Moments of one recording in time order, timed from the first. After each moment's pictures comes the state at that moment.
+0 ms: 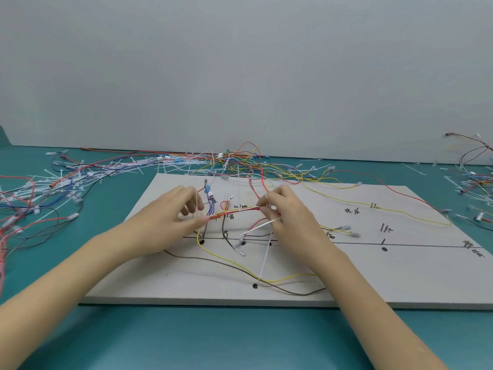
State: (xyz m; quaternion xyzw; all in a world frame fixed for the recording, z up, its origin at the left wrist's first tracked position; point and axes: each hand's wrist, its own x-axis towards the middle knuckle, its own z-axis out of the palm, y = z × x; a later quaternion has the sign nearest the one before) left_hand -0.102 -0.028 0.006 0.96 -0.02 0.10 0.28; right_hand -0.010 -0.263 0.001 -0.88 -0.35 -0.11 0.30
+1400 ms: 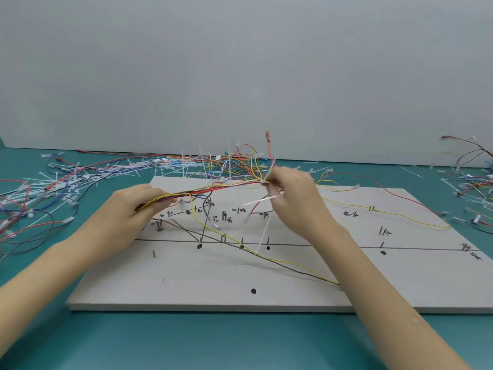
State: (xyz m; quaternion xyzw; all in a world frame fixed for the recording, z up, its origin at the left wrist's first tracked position) left_hand -0.116 0.020 0.002 0.93 -0.05 0.26 0.25; right_hand 0.019 -0.255 0.027 -0.86 -0.36 -0.22 0.29
